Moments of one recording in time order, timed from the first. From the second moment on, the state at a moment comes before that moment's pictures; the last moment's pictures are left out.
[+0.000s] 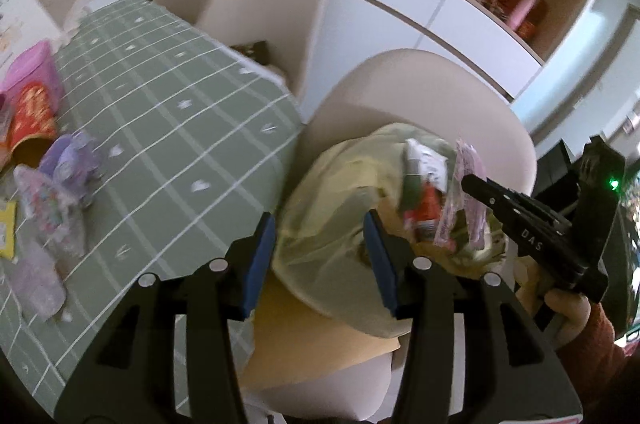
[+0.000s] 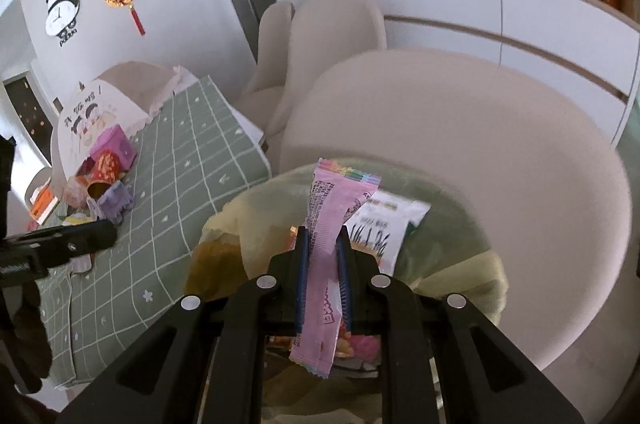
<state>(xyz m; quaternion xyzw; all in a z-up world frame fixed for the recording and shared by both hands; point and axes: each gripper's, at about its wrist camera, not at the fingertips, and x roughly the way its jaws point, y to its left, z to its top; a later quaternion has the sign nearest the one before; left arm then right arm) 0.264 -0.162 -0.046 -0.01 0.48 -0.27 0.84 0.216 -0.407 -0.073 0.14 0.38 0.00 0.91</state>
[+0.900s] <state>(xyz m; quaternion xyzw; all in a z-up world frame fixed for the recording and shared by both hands) 0.267 -0.084 -0.051 -0.04 0.48 -0.28 0.83 0.189 -0.368 -0.072 0.14 0.40 -0.05 0.90</state>
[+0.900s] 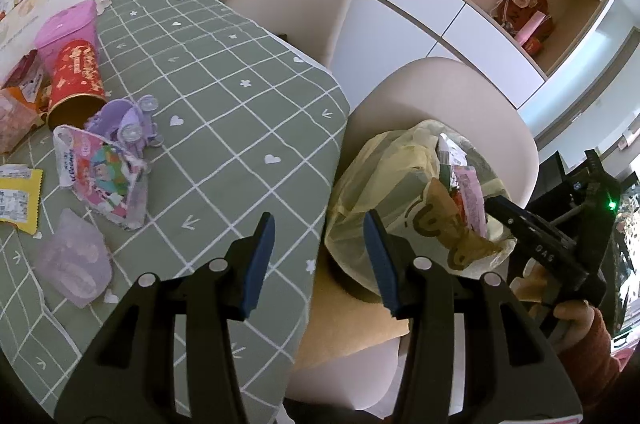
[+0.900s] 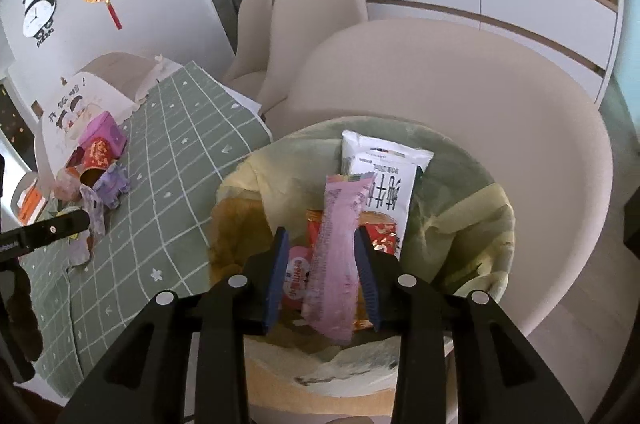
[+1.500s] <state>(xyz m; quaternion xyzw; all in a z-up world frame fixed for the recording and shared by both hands) 0.287 0.095 -0.040 -0.06 0.43 -0.20 0.88 0.215 -0.240 -0.007 0.10 0.29 0.01 0.95</state>
